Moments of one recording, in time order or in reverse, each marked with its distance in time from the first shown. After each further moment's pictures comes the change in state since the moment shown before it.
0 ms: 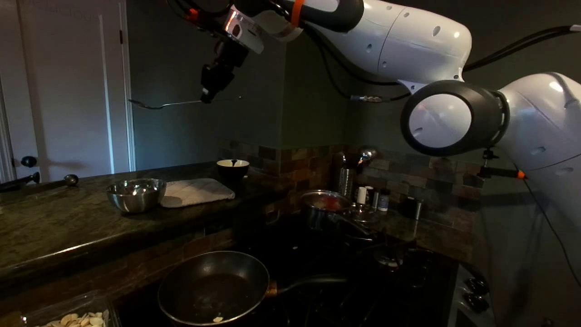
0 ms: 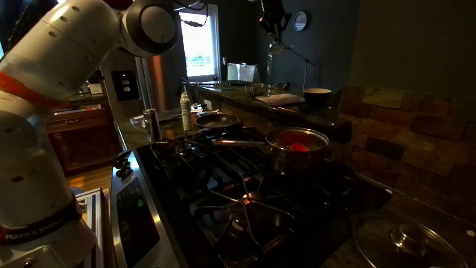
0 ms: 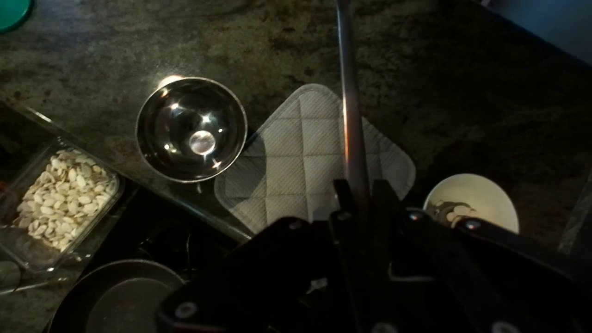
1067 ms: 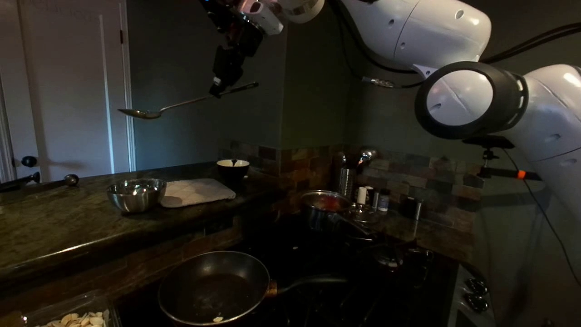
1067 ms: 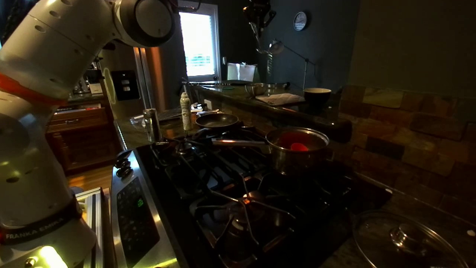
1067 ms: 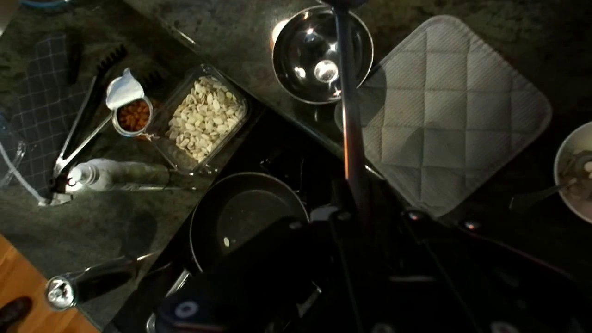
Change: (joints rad) arm -0.084 -0.072 0.162 0.006 0.093 -0.324 0.000
